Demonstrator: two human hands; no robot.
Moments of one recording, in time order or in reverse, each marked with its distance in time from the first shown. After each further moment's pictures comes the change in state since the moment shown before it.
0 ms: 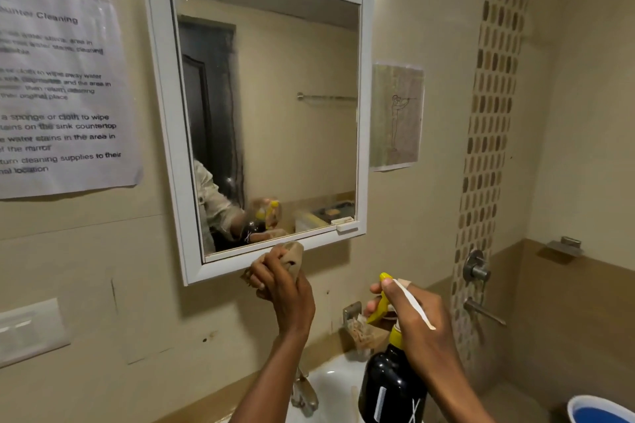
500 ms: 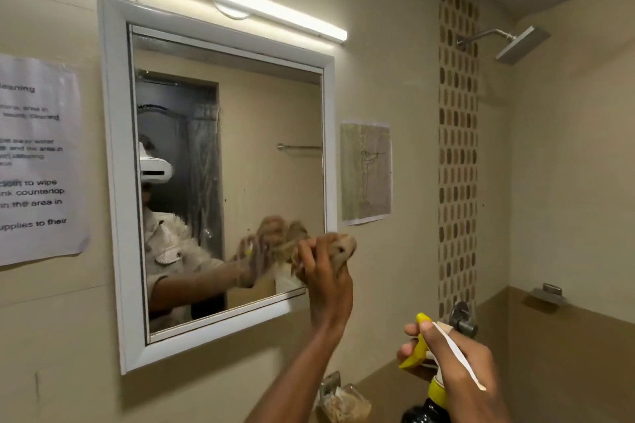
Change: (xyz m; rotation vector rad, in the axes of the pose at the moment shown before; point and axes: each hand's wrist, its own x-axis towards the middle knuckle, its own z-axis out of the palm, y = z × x) left_hand 0.035 0.145 0.067 -0.308 -0.097 0.283; right_hand 0.043 -0.022 -0.069 0.137 0.200 0.010
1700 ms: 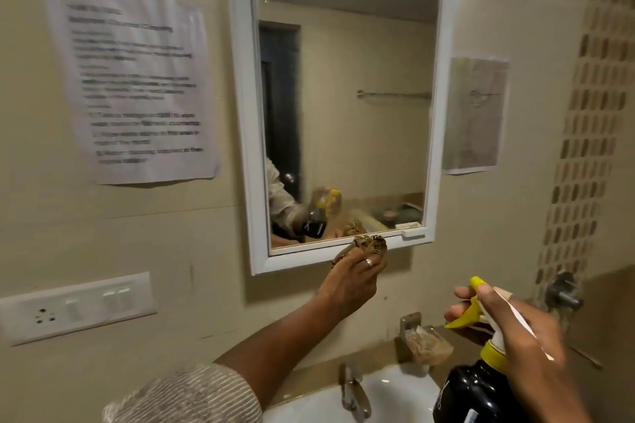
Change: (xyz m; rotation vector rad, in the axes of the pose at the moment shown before) left_hand -0.034 -0.118 -0.139 1.383 -0.892 0.977; right_hand -0.049 0.020 0.055 0.056 -0.205 0.010
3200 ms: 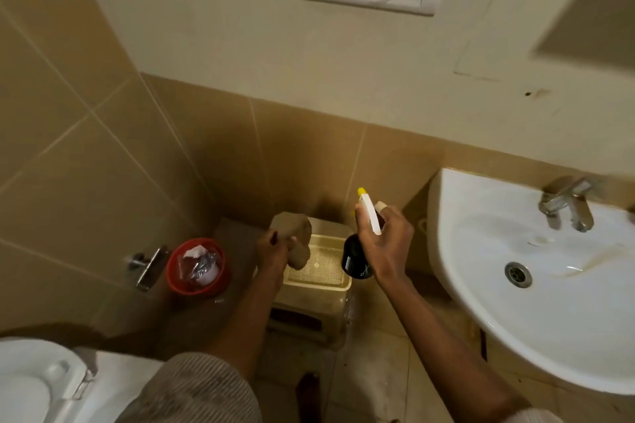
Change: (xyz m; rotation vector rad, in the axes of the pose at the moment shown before) left_hand -0.560 0.240 0.061 -1.499 -0.120 -2.613; right_hand -0.302 0.313 0.248 -0.613 -0.624 0.093
